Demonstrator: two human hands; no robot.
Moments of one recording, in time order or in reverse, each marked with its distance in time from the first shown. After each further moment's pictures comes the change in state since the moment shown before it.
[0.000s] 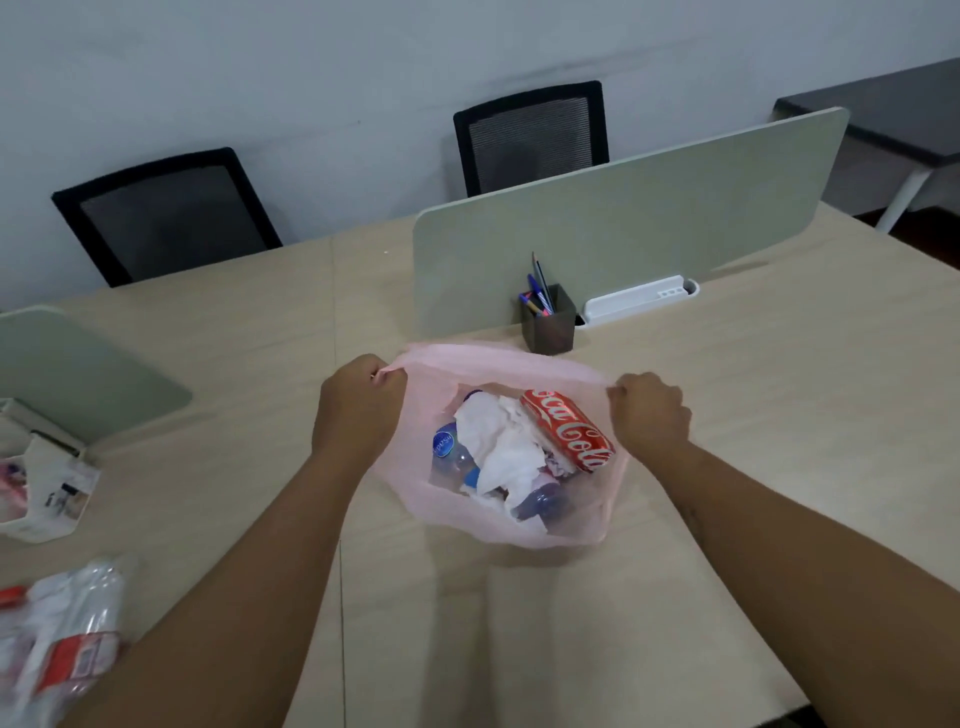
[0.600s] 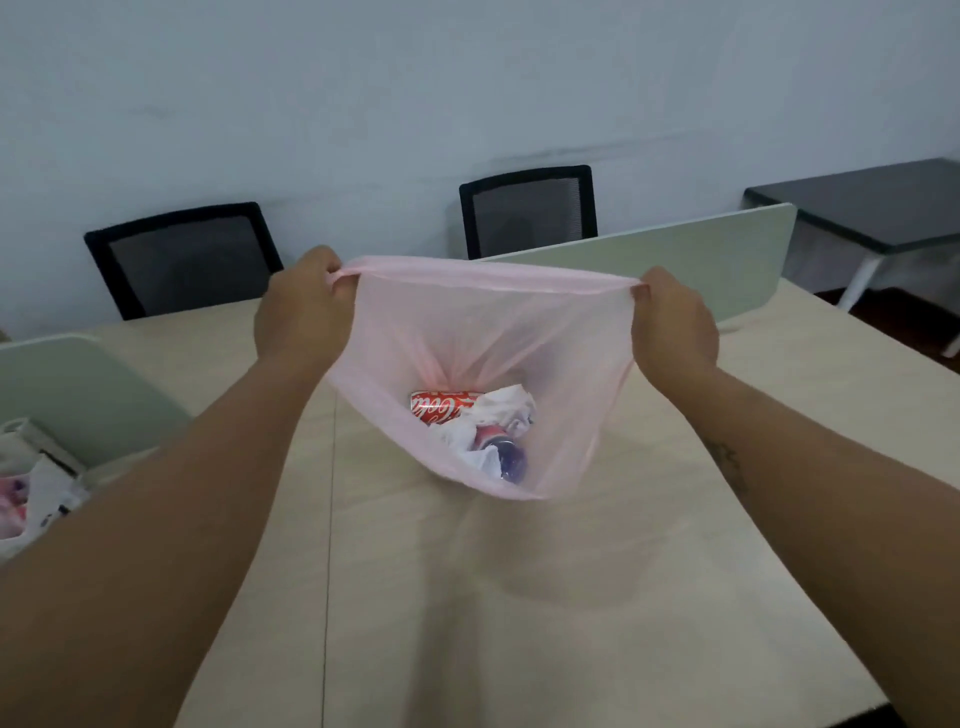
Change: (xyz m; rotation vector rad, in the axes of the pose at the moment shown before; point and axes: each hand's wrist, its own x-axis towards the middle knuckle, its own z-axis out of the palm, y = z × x) left_hand 0.057 0.065 -0.091 0.119 0.316 0.293; right_hand 0.029 -0.050 -0.142 0.123 0.412 -0.195
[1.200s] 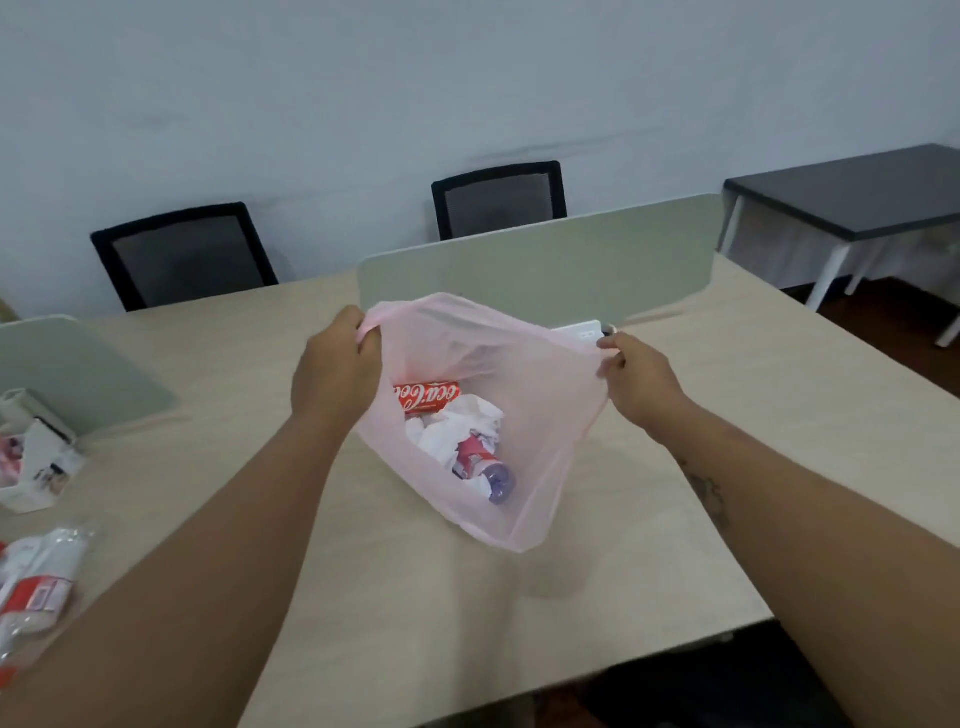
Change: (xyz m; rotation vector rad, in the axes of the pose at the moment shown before) left_hand -0.142 0.123 0.032 -0.049 -0.111 -0.064; right_hand -0.050 0.143 -0.050 0.477 -0.391 0.147
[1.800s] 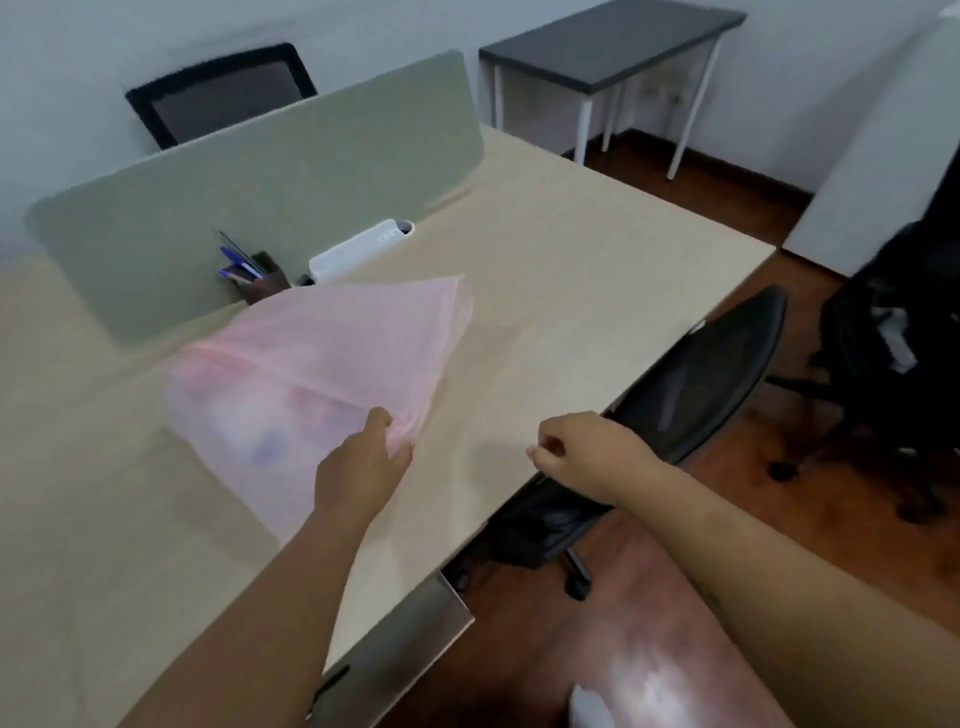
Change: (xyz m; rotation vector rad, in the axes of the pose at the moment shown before) left_hand -0.176 -0.001 0.165 0.202 -0.698 0.311; right_hand -0.211 0.111 -0.045 -0.575 -0.293 0.210
